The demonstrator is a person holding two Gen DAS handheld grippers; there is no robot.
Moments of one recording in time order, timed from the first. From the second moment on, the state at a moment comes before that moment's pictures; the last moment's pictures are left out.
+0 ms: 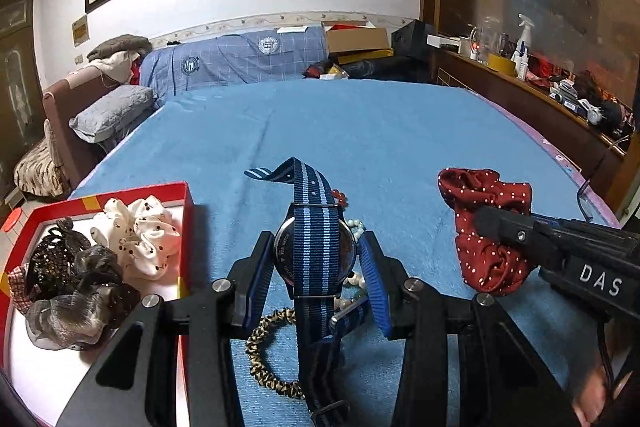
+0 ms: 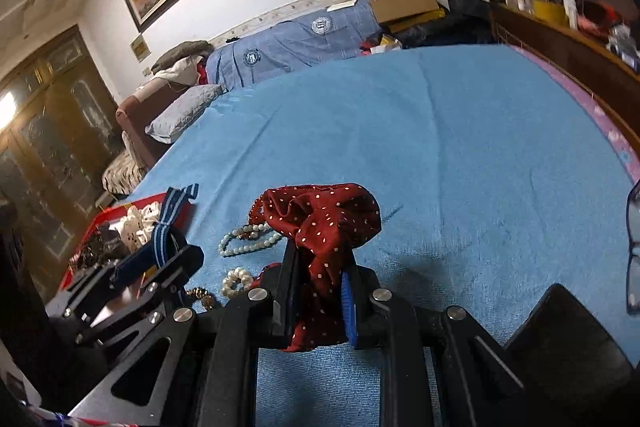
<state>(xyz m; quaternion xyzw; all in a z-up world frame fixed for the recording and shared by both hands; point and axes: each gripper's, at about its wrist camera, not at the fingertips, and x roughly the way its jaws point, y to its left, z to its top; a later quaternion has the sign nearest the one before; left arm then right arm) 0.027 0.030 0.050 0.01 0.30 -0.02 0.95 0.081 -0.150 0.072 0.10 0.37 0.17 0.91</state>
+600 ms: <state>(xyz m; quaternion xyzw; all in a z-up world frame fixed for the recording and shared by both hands) 0.012 0.017 0.057 0.04 0.27 -0.01 0.96 0.070 -0.146 0.079 0.09 0.34 0.19 0.92</state>
